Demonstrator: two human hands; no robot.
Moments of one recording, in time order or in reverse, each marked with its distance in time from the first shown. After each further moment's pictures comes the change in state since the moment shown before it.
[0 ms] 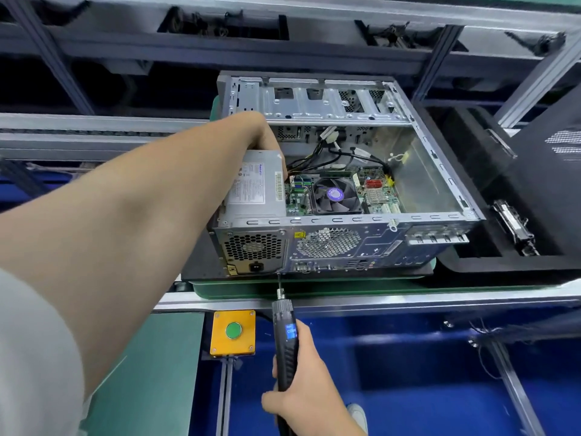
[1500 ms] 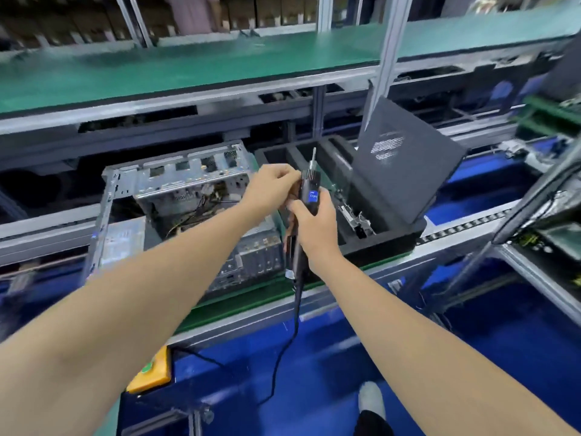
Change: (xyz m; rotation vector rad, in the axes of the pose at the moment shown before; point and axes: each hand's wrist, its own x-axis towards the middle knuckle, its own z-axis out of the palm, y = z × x) left_hand -0.119 0.304 0.105 -0.774 1.016 0.795; right_hand -0.057 -0.091 -0.276 0.434 0.776 -0.456
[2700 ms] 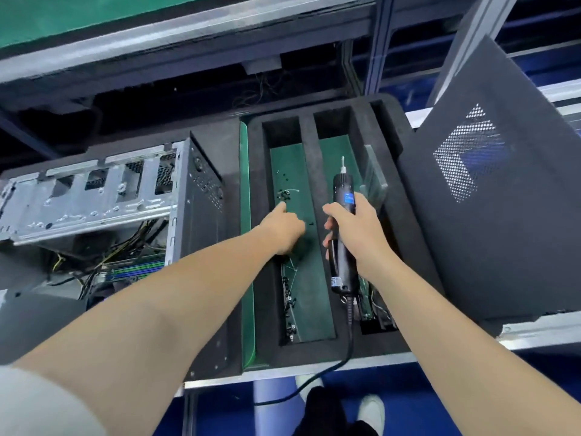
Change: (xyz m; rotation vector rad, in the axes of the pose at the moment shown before) left_hand 0.233 -0.176 0.147 1.536 -0.913 -0.023; right_hand 0.316 0.109 -0.081 -0.019 -0.293 0.409
